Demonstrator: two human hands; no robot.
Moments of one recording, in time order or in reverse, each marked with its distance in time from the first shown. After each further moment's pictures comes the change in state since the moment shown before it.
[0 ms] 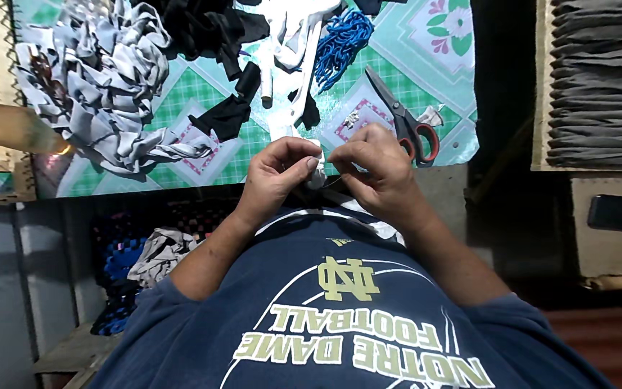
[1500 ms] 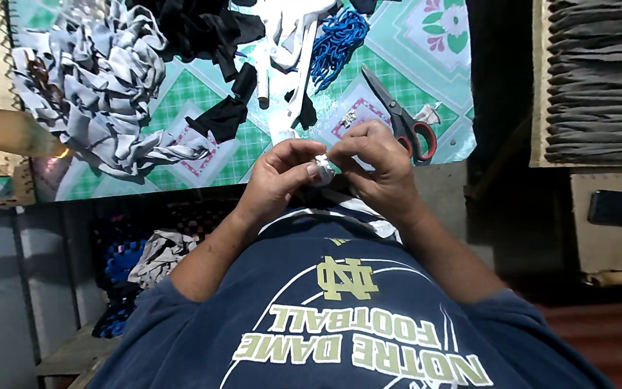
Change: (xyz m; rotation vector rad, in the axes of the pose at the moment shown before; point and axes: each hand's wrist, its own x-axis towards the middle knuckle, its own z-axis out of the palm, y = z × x) left_hand 0.000 -0.001 0.004 -0.280 -0.044 -0.175; right_hand -0.002 0.009 0.005 0.147 0.098 0.007
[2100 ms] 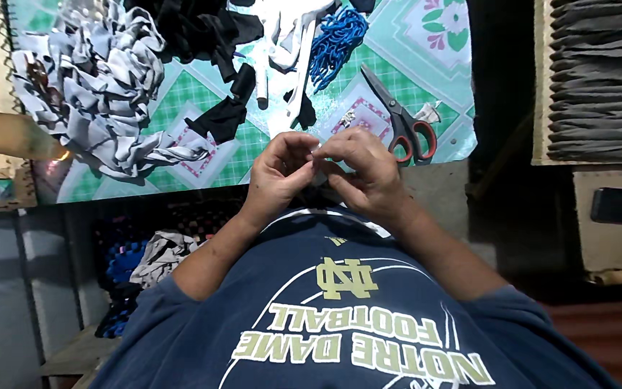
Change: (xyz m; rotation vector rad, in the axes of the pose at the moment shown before) left_hand 0.005 -0.004 0.004 0.374 0.063 0.232; right_hand 0.003 -0.007 0.009 -0.010 -0.053 -0.080
